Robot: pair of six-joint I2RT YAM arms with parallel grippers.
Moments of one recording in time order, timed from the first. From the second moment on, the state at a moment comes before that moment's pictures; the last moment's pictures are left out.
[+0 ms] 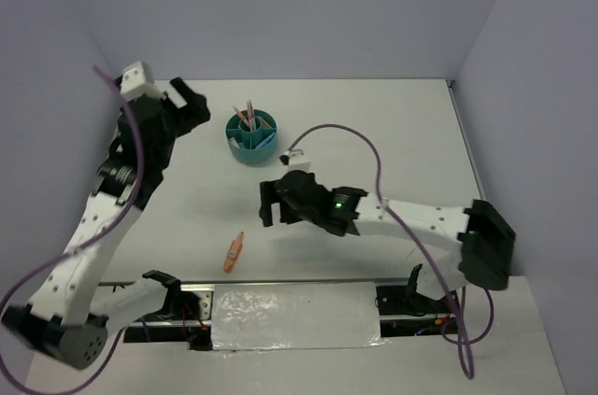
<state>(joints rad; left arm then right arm) -0.31 1.12 1.23 -0.30 -0.35 -0.52 1.07 1.34 0.94 -0.27 0.25 0.68</state>
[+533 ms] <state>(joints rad) -0.31 0.69 0.86 -0.77 -0.60 -0.53 1.35 1.96 1.51 -0.60 0.56 1.26</state>
